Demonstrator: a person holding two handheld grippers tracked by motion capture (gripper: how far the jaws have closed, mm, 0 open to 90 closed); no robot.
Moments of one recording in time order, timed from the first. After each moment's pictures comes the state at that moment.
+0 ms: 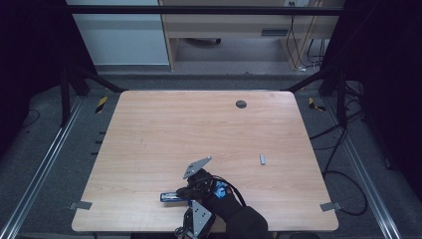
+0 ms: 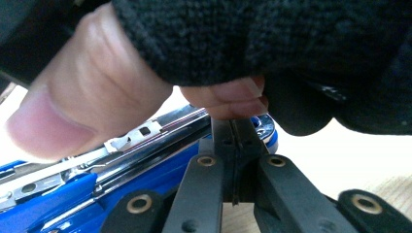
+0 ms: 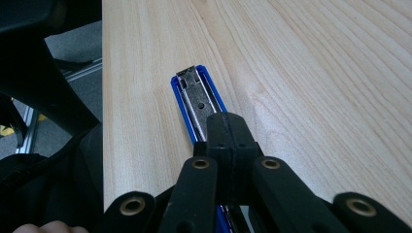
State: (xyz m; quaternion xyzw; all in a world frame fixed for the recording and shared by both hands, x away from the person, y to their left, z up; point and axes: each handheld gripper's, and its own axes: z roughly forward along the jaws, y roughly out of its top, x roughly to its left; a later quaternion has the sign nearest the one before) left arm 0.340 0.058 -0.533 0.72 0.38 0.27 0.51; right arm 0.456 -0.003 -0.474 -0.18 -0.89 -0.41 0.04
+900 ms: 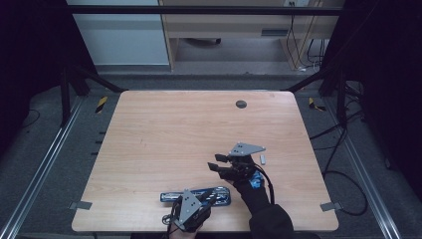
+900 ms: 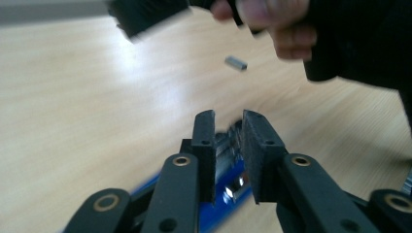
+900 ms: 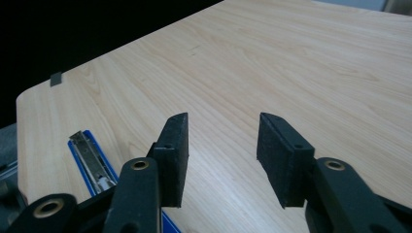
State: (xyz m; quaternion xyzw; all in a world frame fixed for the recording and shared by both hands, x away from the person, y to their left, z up) left arm 0.361 0.088 -0.479 0.74 0.33 0.23 0.53; right arm 0.473 -0.110 -0.439 -0.31 -0.79 -0.52 -0.10
